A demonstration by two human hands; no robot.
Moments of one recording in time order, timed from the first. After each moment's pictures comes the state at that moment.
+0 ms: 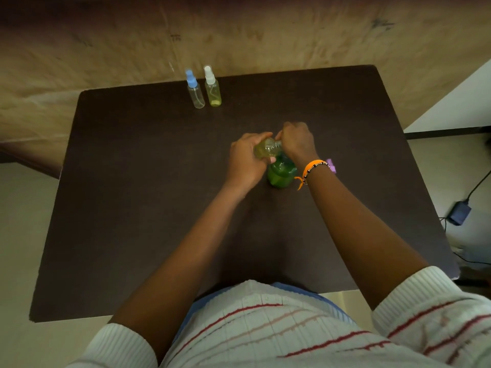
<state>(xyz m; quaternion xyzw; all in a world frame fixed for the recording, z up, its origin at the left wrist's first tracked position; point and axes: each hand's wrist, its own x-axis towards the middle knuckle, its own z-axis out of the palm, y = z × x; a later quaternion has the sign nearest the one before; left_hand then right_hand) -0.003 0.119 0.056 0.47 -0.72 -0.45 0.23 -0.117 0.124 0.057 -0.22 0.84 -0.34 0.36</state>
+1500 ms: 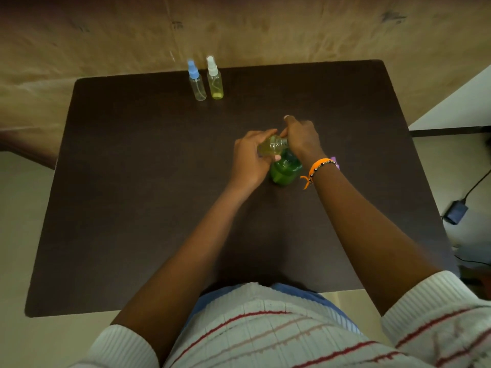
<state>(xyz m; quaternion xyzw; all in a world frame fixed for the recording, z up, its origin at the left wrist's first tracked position) -0.002 0.118 0.047 0.46 -0.71 -0.47 0.25 -0.125 0.122 0.046 -0.23 0.84 -0.33 0.36</state>
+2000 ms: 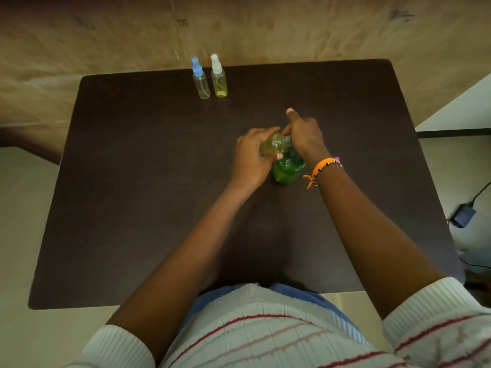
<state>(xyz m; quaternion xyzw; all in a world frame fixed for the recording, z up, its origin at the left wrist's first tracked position) -0.001 0.119 0.048 0.46 -0.72 -0.45 0.25 -0.133 0.118 0.035 -0.24 0.84 -0.32 0.37</state>
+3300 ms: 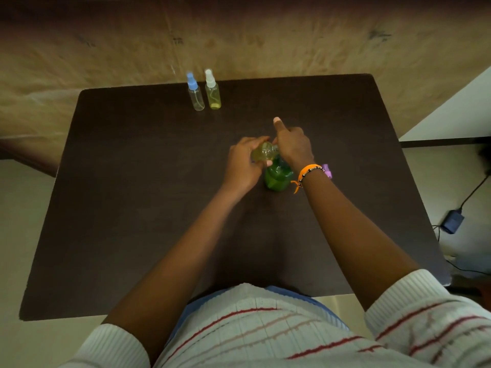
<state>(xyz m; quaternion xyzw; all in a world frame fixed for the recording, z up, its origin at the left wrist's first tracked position) 0.001 0.119 0.058 0.45 -0.74 -0.44 0.22 -0.130 0.121 0.040 -0.26 0.85 -0.31 0.34</state>
